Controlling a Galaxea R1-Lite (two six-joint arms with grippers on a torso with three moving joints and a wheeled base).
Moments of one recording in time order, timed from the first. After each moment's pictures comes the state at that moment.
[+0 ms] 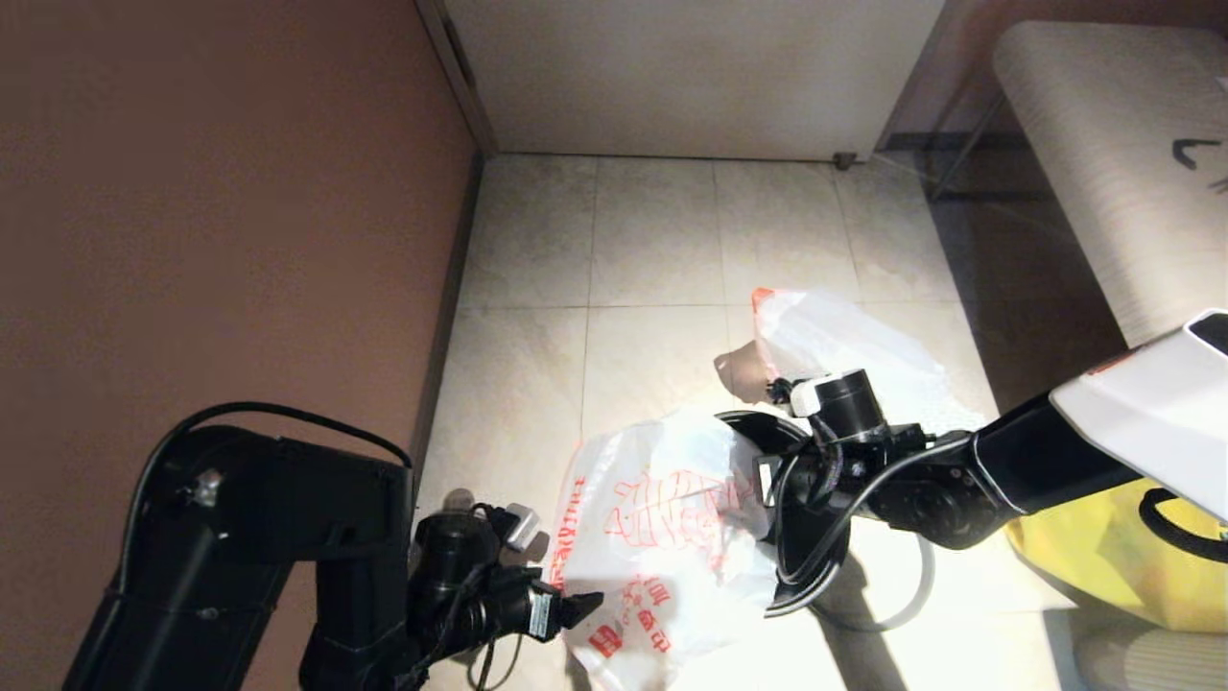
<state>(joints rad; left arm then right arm) -0.36 2.45 -0.50 -1.29 -0.32 -0.06 0.50 2.12 -1.13 -0.36 -0.13 0.24</state>
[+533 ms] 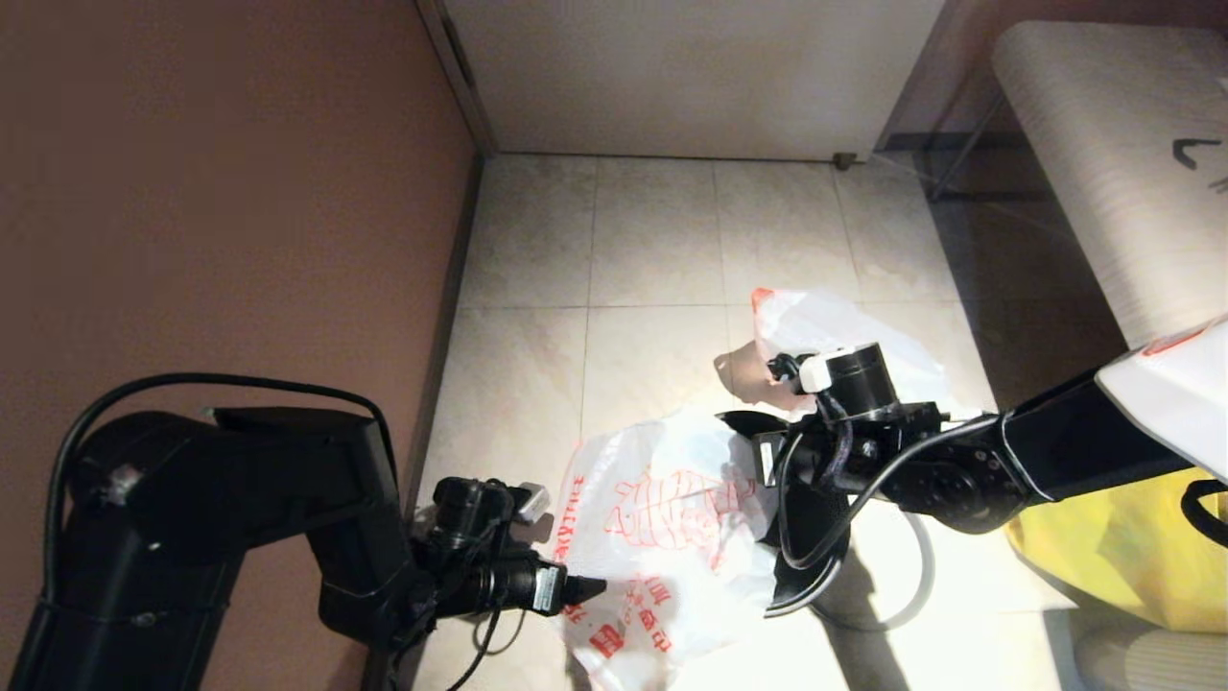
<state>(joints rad) -0.35 2.35 -0.69 -0.84 -0.35 -0.06 0.51 2.07 -1.16 -0.34 -0.12 0.21</state>
